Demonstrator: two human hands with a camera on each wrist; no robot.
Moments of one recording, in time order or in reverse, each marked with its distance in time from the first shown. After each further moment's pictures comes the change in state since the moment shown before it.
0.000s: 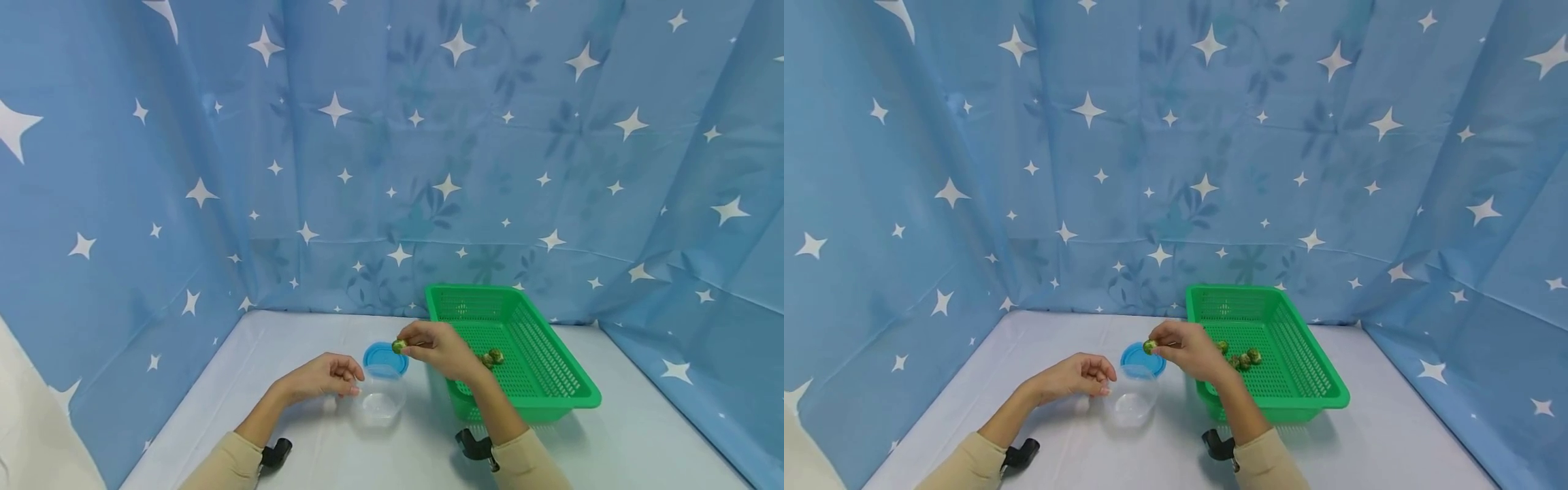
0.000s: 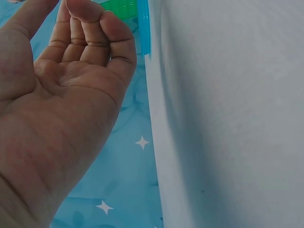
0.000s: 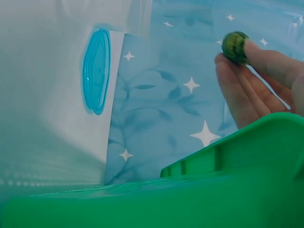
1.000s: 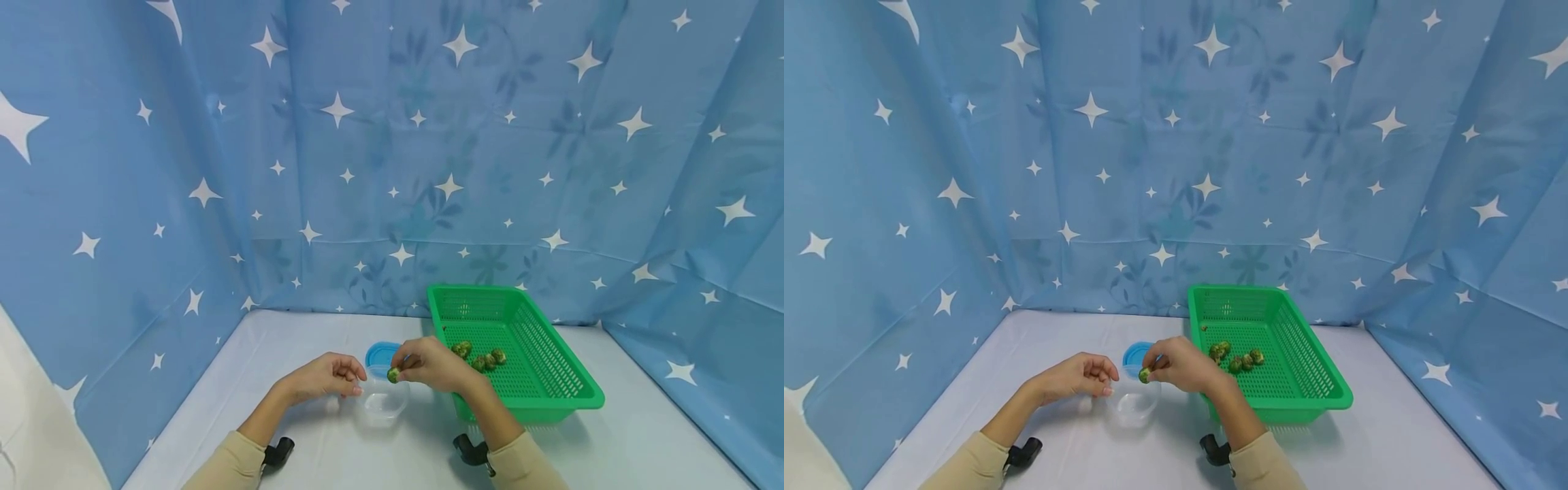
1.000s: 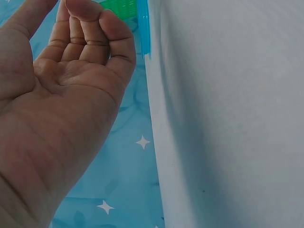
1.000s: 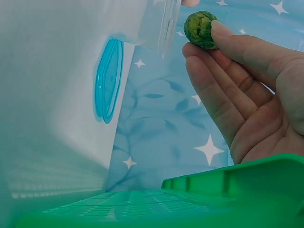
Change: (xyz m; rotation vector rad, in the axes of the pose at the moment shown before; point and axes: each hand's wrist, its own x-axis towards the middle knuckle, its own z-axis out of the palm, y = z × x) left_hand -0.001 0.000 0.001 -0.008 0.004 0.000; right_hand 0.000 -0.001 0.018 -0.067 -0.218 -0.001
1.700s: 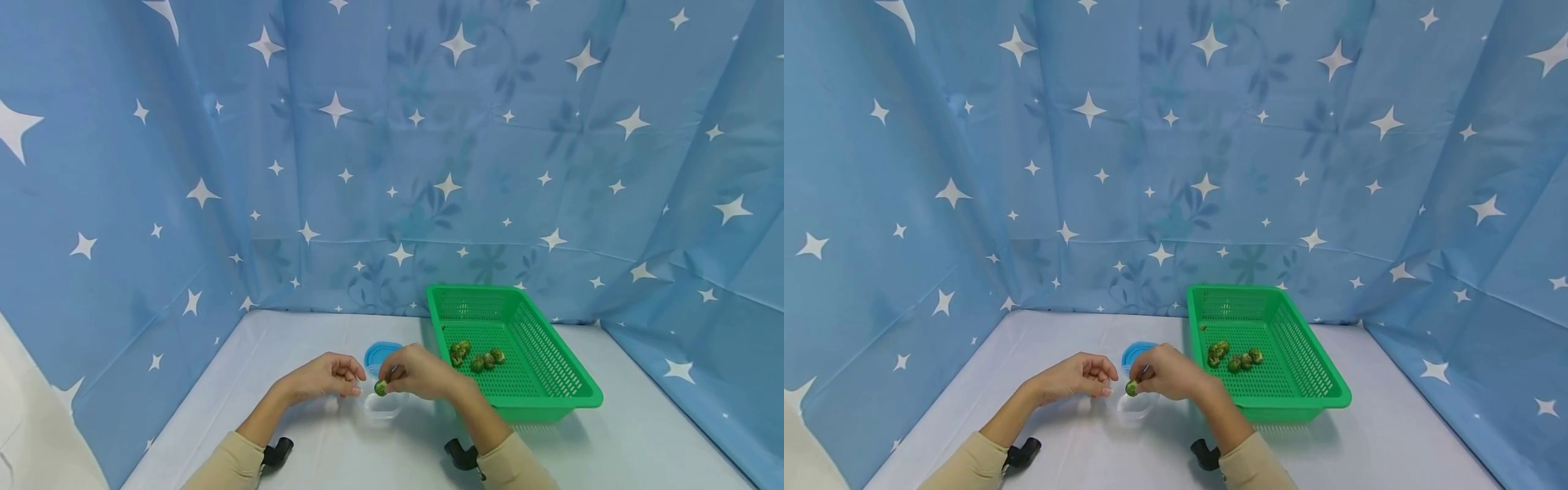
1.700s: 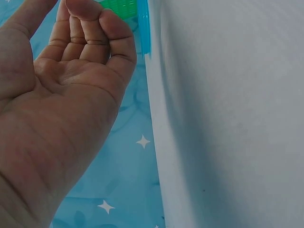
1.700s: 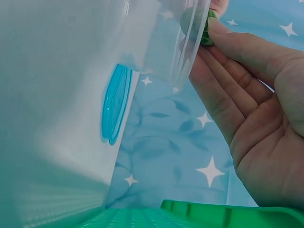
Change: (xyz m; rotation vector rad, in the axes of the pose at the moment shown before) left_hand -0.001 0.002 0.000 0.006 -0.008 0.007; right_hand 0.012 -0.008 0.018 -0.008 -0.091 0.040
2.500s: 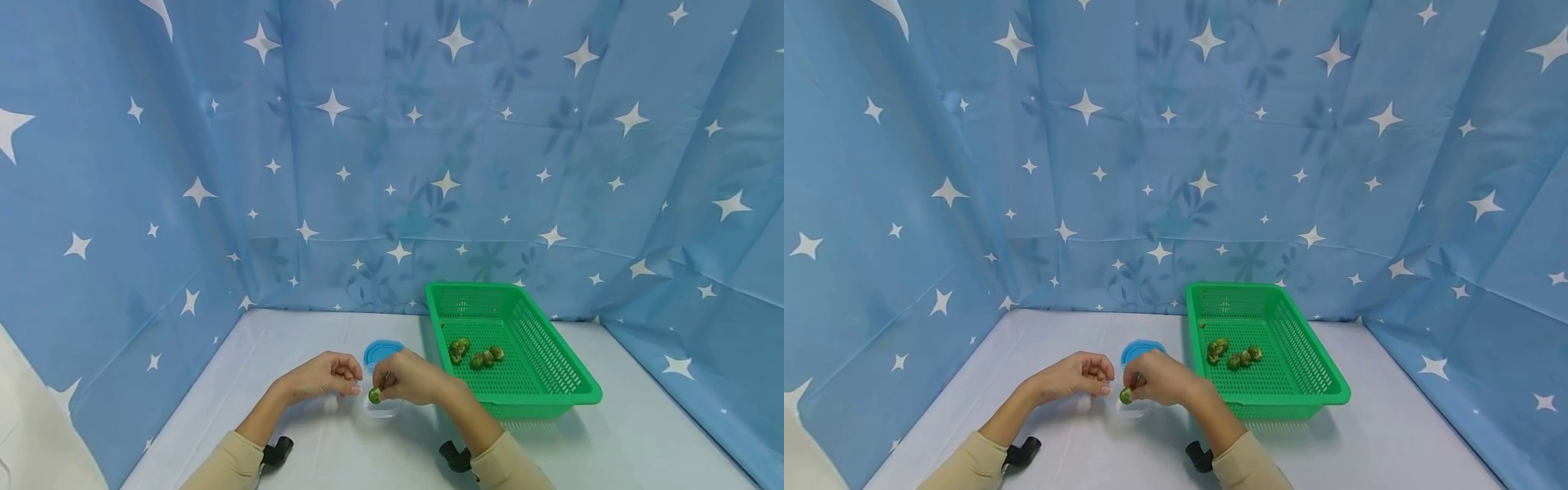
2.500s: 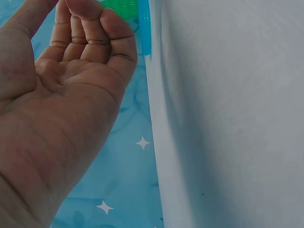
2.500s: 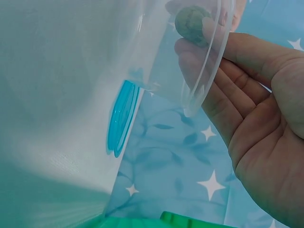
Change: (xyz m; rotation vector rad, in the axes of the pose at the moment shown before) left_hand 0.000 0.000 0.001 0.012 0.003 0.000; right_hand 0.007 -0.006 0.014 -0.113 -0.049 0.013
